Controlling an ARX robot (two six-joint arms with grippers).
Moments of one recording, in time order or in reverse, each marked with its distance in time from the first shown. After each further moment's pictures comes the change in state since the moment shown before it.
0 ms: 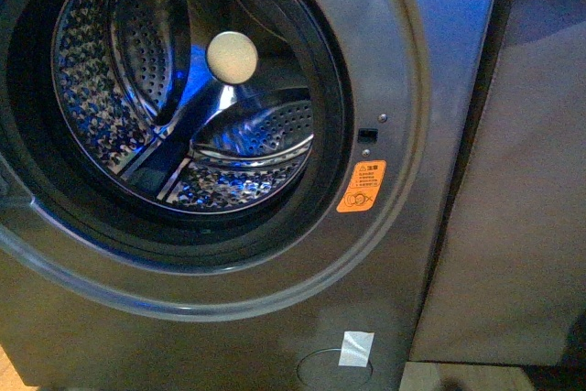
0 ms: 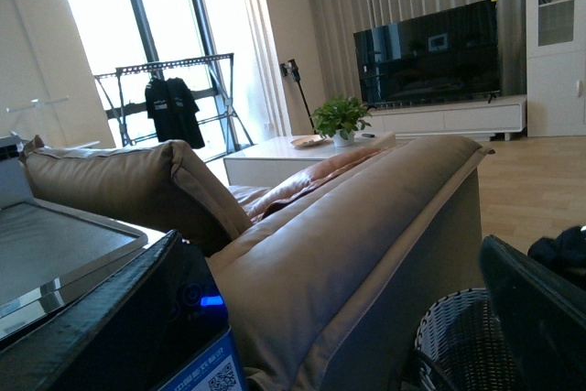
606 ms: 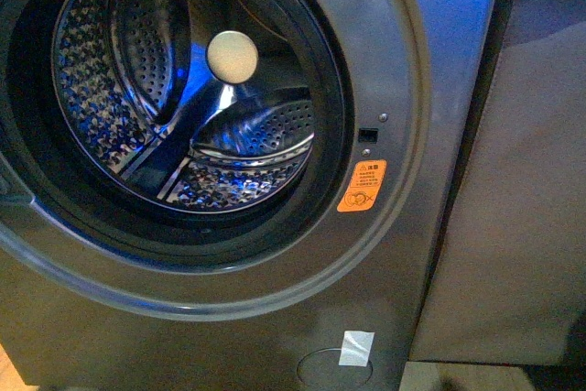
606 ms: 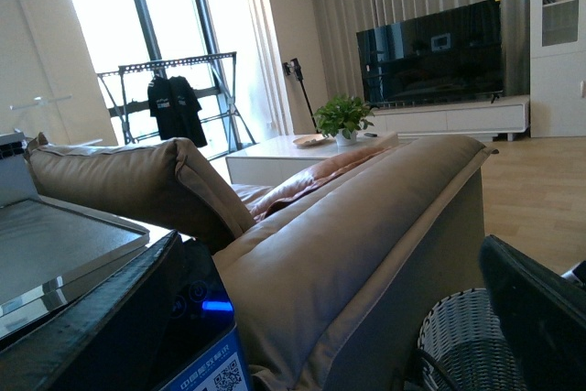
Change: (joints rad) left arm 0.000 0.000 0.000 0.001 -0.001 0.000; right arm 0.115 -0.048 -0.107 -0.121 -0.095 0.067
